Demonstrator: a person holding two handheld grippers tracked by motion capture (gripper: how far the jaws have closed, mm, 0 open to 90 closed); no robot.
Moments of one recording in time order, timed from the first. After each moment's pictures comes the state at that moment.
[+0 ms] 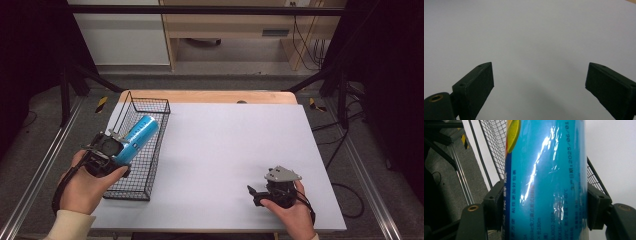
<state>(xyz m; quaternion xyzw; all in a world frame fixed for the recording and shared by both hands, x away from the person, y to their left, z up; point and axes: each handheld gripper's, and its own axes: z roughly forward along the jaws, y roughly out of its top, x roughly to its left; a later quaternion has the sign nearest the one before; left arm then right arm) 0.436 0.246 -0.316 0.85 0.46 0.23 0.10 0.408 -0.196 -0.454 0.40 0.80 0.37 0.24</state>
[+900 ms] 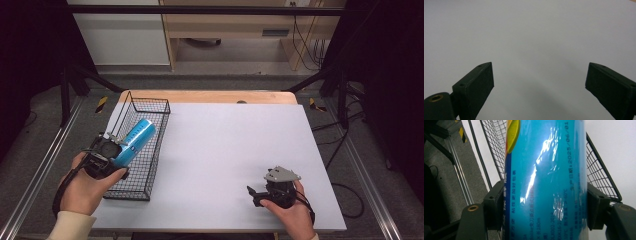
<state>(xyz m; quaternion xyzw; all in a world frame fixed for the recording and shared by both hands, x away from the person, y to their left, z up) 0.438 0.253 -0.329 0.84 0.48 0.22 0.09 0.408 -0.195 -0.455 0.40 0.81 0.37 0.24</state>
